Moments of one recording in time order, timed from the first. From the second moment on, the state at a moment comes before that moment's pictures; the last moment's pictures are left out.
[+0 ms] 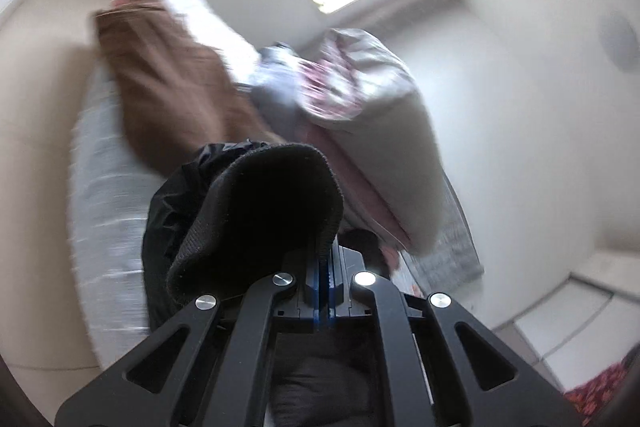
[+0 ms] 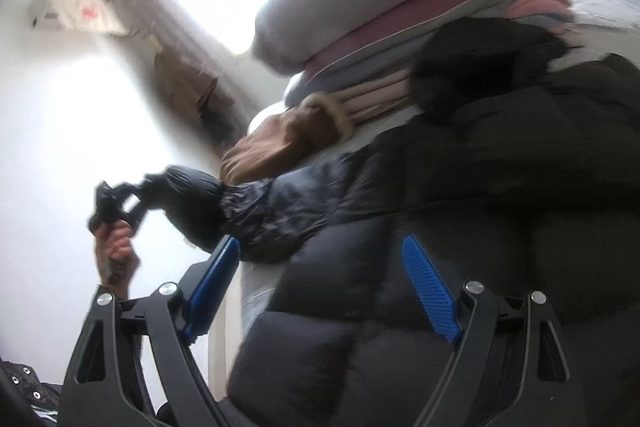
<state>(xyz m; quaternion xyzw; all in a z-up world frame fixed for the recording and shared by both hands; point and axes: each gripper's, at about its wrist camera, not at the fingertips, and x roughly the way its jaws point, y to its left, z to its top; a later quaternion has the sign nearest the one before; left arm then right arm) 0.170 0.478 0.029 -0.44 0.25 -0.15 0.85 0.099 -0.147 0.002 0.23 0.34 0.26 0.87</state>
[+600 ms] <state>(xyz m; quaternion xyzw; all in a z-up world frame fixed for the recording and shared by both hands) 0.295 0.099 0.096 -0.31 0.36 -0.33 0.81 0.079 -0.327 -0.018 0.32 0.29 0.18 0.88</state>
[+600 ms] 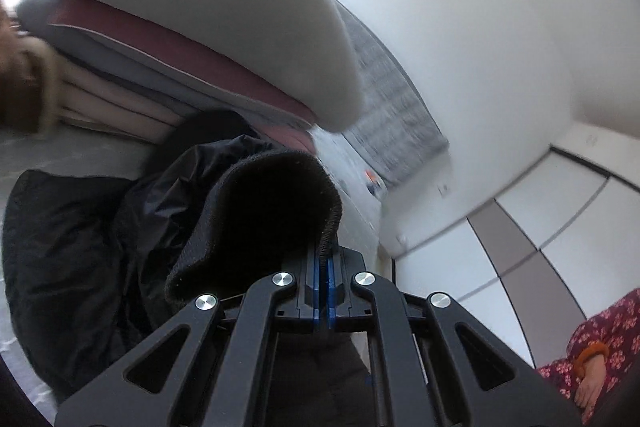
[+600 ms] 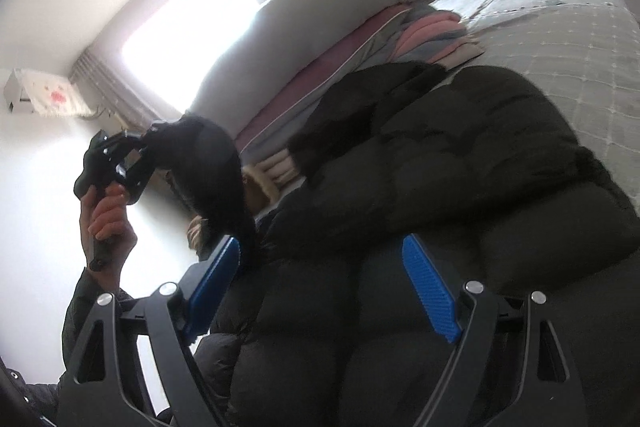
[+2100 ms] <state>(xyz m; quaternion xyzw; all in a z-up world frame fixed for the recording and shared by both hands) 0.296 -0.208 0.069 0.21 0.50 -0.27 0.80 0.082 -0.230 -0.001 -0.09 0.18 0.20 0.96</state>
